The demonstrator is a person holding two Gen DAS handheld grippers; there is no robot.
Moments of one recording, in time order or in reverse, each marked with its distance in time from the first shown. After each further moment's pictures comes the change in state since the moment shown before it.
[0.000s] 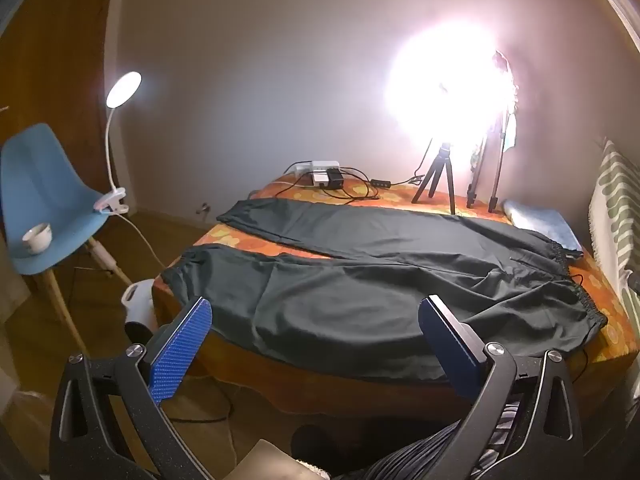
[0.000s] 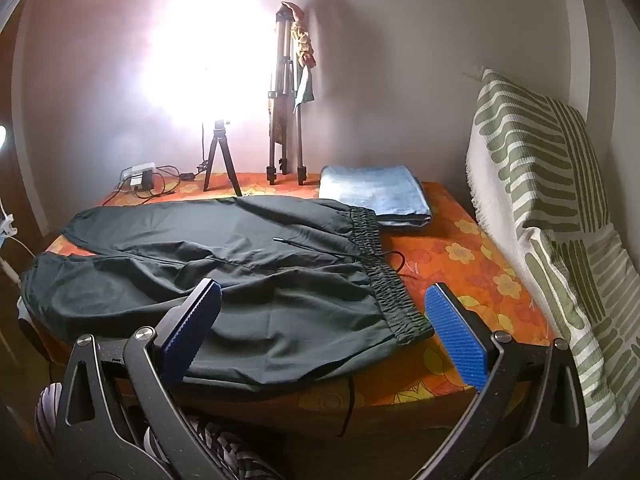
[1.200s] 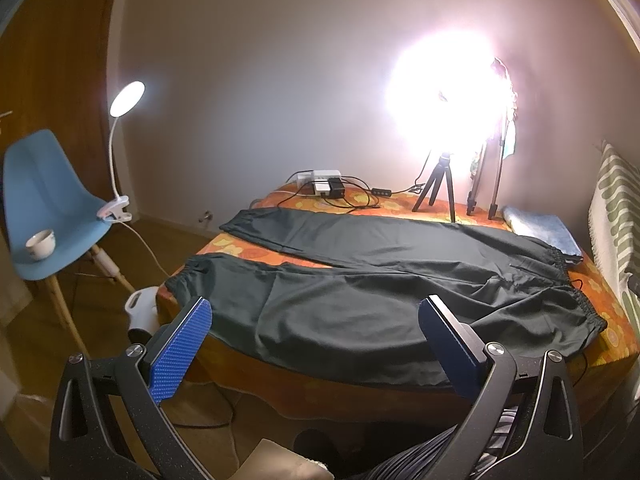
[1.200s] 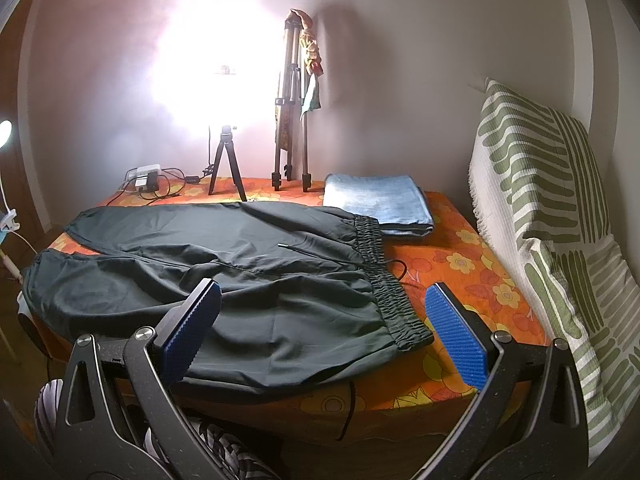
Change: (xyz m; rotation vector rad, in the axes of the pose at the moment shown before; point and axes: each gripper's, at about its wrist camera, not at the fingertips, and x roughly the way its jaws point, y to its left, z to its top) left arm -0.008 0.002 0.006 0.008 -0.032 0.011; right arm -0.008 0.003 0.006 -0.014 -0.015 -0.002
